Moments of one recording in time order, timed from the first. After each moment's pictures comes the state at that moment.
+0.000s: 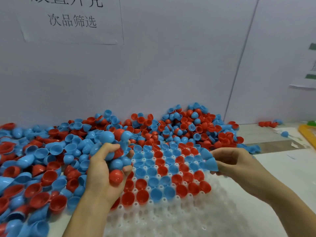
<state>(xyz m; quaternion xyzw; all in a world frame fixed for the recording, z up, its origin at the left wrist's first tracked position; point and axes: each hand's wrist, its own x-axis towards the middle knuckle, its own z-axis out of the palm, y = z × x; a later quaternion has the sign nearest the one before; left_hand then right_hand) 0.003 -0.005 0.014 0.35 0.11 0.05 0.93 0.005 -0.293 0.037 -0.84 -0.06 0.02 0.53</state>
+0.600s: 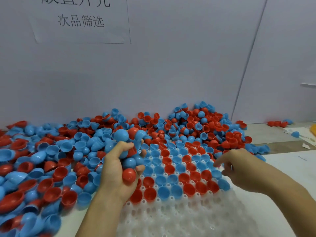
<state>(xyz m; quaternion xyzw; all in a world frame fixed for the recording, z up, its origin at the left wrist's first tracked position) 0.001 -0.014 0.015 0.35 0.10 0.02 0.93 0.028 -0.294 0.032 -1.00 -0.07 0.04 0.05</state>
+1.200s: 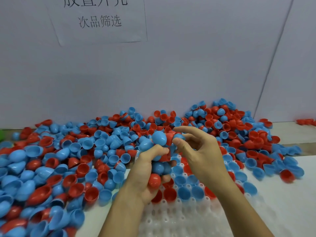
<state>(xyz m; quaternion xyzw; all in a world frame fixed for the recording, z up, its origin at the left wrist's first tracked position) -0.004 -0.014 0.018 0.48 0.06 -0.08 0.87 0.031 -0.155 0.018 -0.74 -0.21 -0.16 0.62</state>
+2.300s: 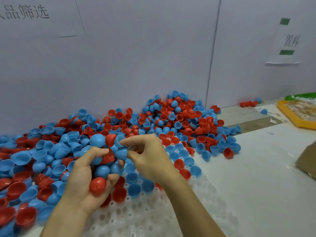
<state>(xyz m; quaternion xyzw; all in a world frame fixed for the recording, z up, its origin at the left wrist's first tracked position) 0.002 -0.025 0.009 0.44 0.10 -0.07 0.89 0.041 -0.171 -0.004 -0.81 -0.19 -0.11 0.55</state>
